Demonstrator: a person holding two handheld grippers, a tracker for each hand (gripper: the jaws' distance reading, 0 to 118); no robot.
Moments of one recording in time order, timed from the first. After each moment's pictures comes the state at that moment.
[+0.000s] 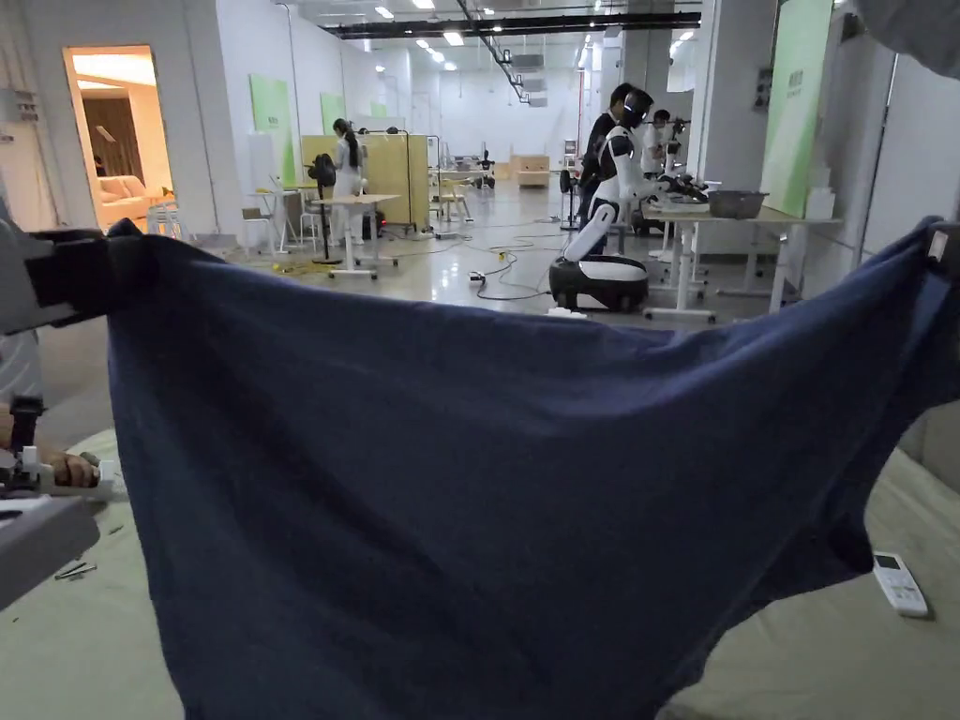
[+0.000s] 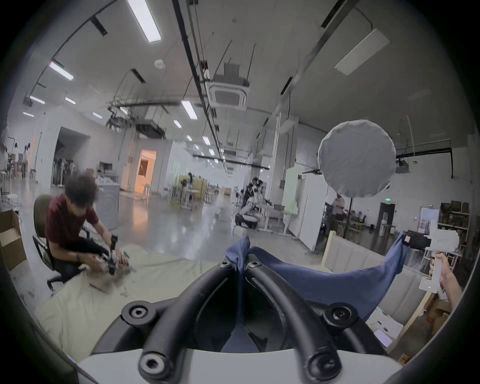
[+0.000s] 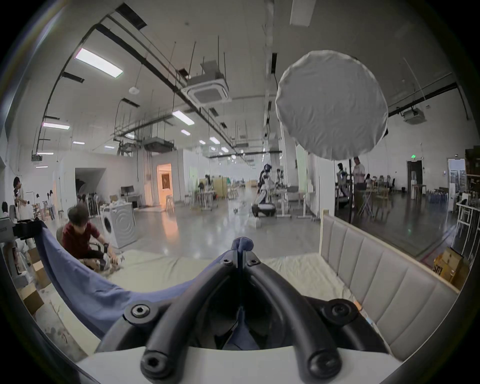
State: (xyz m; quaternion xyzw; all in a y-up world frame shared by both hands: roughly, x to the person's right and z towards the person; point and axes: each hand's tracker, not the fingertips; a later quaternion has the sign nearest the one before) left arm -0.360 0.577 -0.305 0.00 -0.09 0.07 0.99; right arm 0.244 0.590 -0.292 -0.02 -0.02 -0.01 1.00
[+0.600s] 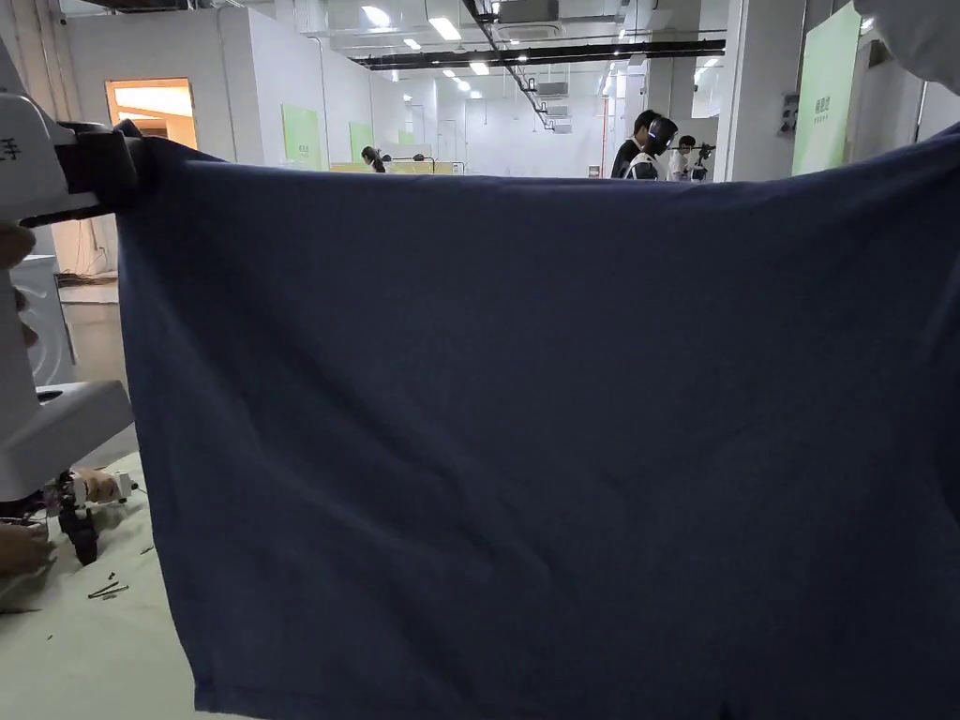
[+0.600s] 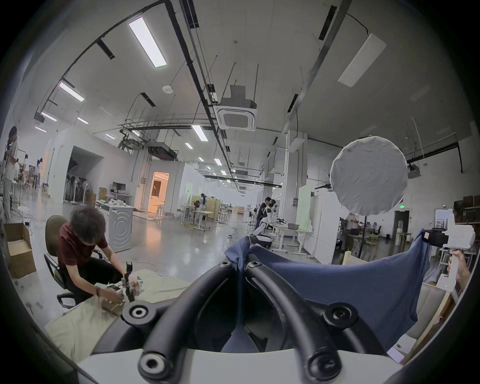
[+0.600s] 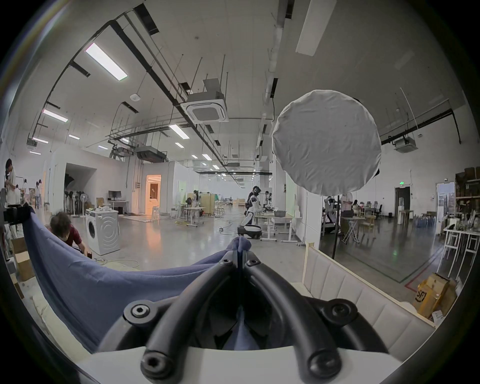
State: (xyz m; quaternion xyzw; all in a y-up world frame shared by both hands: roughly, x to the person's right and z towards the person) left arm -0.372 0.627 -0.332 0.05 -0.05 0.06 1.00; right arm 0.225 0.654 -0.286 0.04 -0.06 0.05 1.00
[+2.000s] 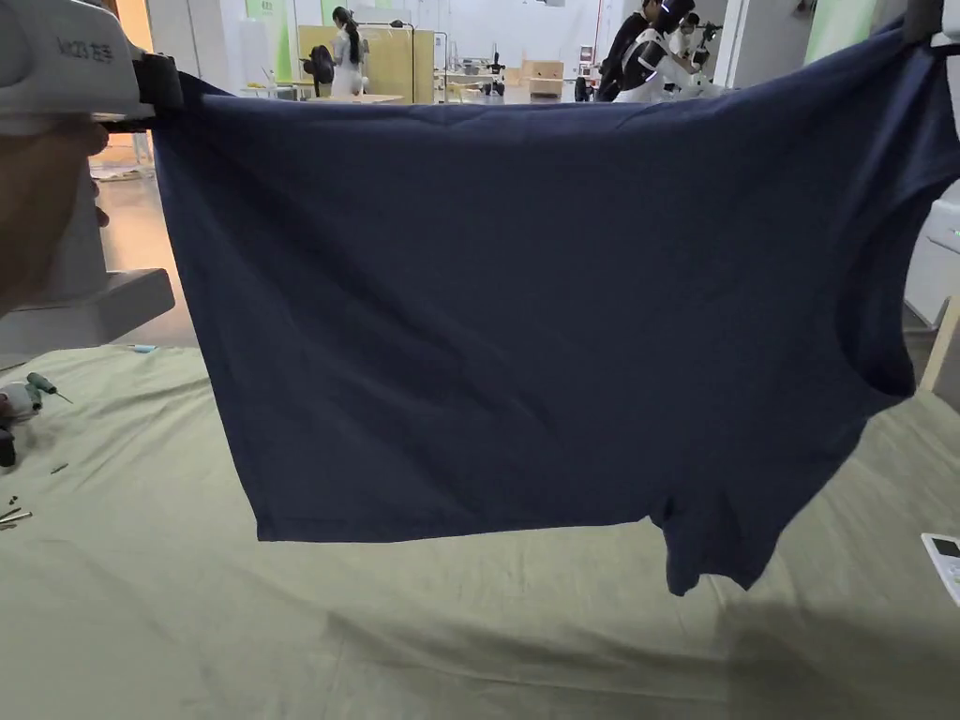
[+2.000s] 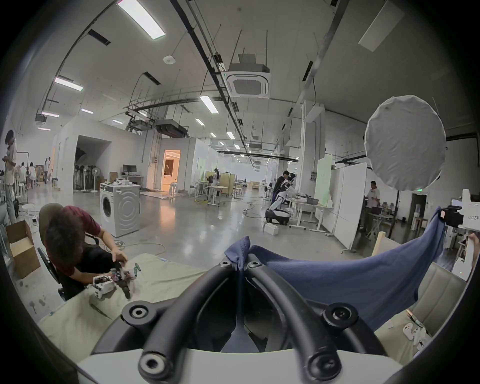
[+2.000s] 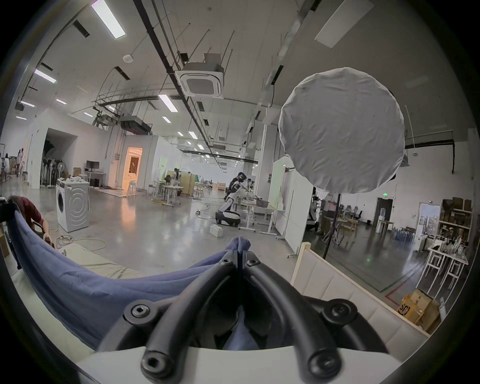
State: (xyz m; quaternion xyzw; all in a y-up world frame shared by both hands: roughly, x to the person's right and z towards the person) left arm -0.329 0.564 -0.587 -0.04 0.00 0.05 1.00; right arm 0.211 0.629 -0.561 -0.01 -0.13 0.11 0.99
